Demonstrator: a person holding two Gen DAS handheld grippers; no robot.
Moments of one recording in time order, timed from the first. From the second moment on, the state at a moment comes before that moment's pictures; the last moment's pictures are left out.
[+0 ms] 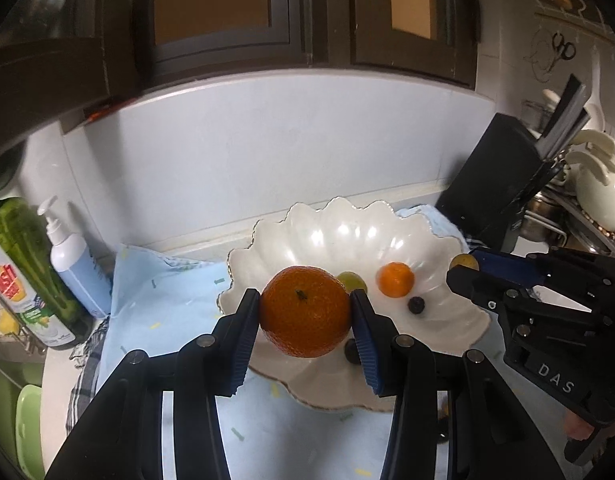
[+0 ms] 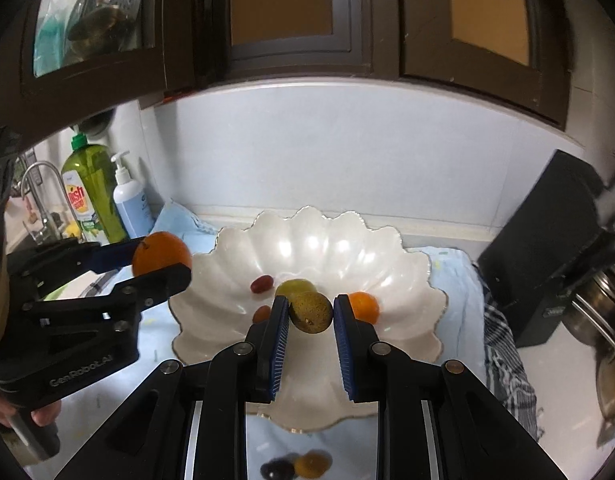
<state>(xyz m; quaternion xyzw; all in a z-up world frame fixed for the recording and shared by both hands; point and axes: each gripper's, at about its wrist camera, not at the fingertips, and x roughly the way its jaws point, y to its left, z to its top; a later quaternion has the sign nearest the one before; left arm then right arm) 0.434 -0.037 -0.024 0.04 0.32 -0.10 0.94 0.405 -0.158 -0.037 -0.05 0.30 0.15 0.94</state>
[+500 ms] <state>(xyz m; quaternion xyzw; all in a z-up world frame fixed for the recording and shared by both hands) 0.494 -0.041 -0.073 0.06 0.40 -0.10 0.91 0.465 -0.152 -0.085 -0.06 0.39 0.15 0.91</state>
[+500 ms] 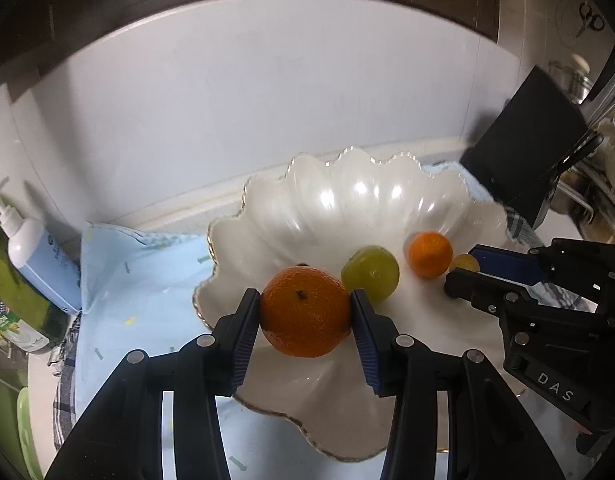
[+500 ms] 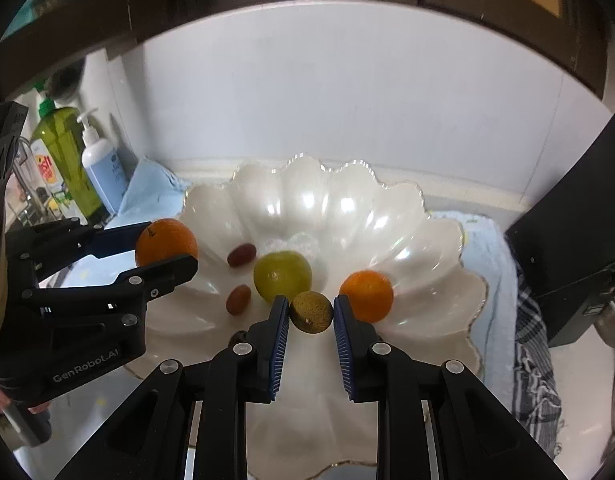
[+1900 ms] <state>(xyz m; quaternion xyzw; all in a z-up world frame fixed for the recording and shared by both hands) 0.414 -0.043 -0.004 0.07 0.32 -0.07 0.94 0.393 -0.177 -0.026 -0.03 0.30 0.16 0.94</state>
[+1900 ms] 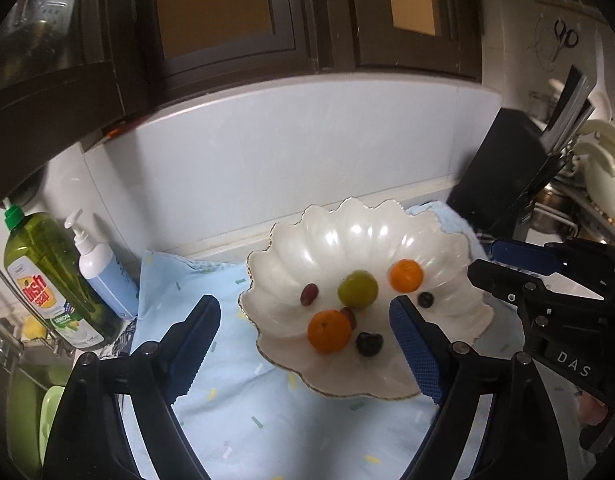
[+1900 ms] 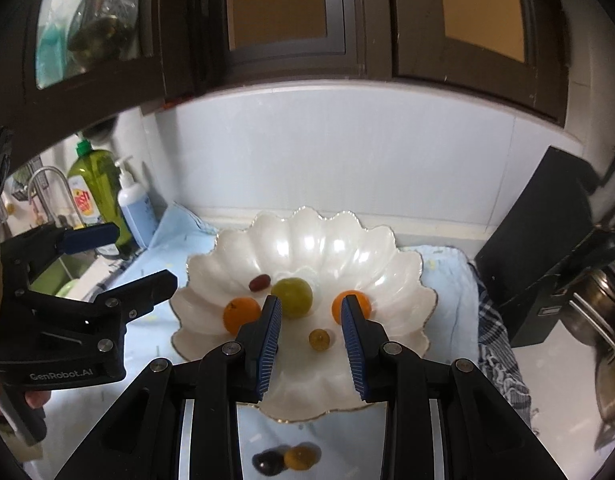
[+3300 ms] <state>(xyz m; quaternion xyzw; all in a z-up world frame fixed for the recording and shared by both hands) 0.290 -0.082 -0.015 0.10 0.28 -0.12 0.95 0.283 -0.207 -0.032 -0.06 0.26 0.17 0.95</state>
